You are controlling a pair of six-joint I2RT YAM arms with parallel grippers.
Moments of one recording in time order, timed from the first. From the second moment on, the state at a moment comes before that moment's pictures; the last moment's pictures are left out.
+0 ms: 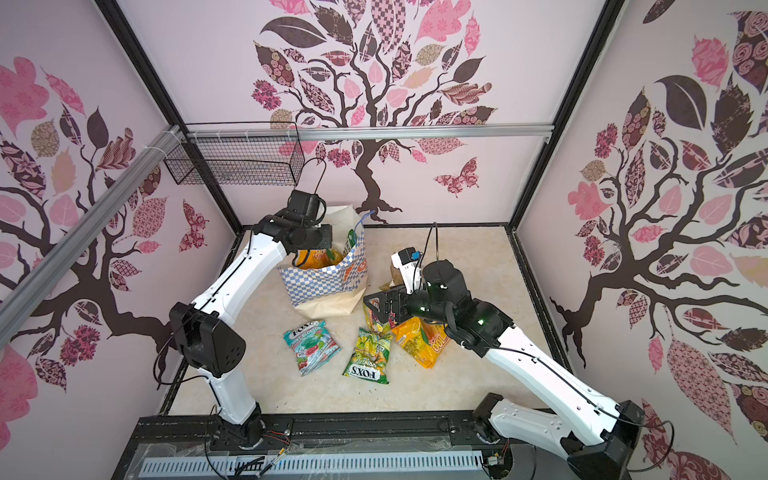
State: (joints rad) left arm -0.38 1.84 1.92 -0.91 -0.14 -0.29; right arm 0.73 1.04 1.07 -0.42 -0.28 0.49
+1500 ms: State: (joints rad) left arm -0.34 2.22 1.74 -0.66 -0.16 -0.24; right arm 0.73 1.05 1.07 -0.41 -0.29 0.50
